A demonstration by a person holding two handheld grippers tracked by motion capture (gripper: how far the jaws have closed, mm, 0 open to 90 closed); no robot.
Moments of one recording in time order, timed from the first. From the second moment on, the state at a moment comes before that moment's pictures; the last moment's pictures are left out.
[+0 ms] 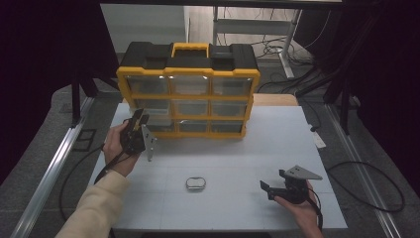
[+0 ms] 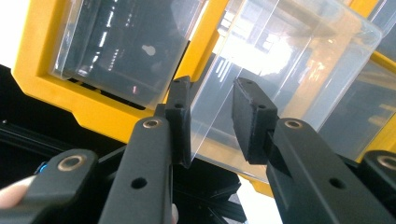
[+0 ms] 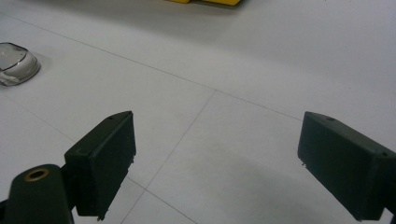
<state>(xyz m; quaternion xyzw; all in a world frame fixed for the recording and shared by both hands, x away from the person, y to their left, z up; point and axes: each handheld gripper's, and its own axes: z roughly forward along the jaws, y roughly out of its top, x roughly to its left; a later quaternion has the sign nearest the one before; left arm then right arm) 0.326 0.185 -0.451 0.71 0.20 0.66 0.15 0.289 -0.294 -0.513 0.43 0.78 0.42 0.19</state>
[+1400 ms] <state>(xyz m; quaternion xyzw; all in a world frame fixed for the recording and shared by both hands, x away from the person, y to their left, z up) 0.313 0.186 -0.451 0.71 0.19 0.66 0.16 0.289 -0.293 -0.514 0.43 0.78 0.42 0.19</state>
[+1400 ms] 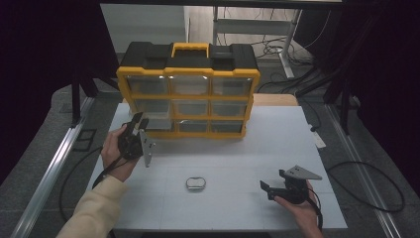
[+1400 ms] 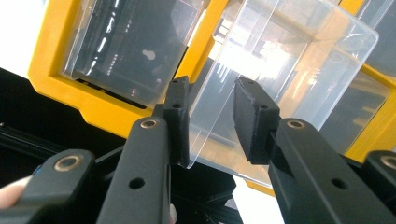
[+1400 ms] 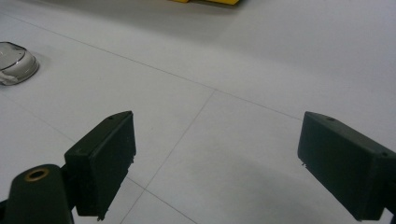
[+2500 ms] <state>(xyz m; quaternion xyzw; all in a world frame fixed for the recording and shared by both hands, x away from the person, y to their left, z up) 0.305 0.189 -0.452 0.70 0.19 0.66 0.17 0.288 -0.293 -0.514 0.43 0.78 0.42 0.19</state>
